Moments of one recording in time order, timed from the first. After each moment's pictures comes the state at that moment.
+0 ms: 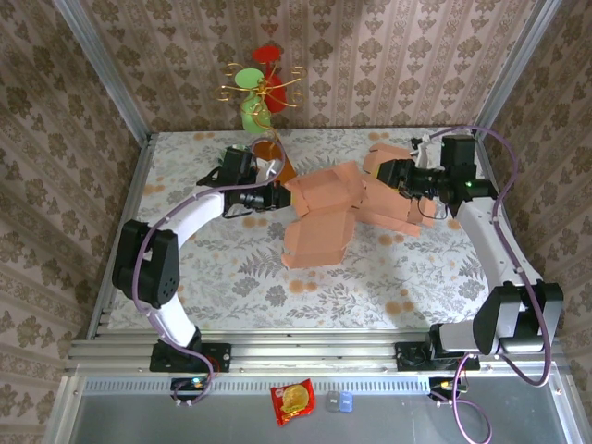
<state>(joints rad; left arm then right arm) -0.42 1.73 1.24 -0.37 0.78 -0.38 -0.01 1.36 1.19 -0.49 -0.84 0.49</state>
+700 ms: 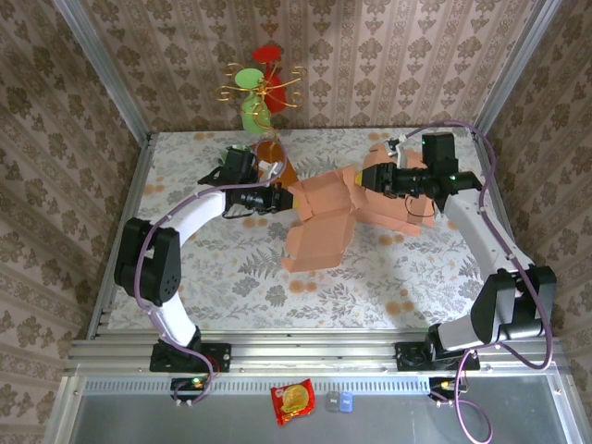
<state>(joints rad) -0.42 1.74 1.25 -0.40 0.87 -0.37 0.09 1.43 1.24 -0.52 -0.90 0.38</state>
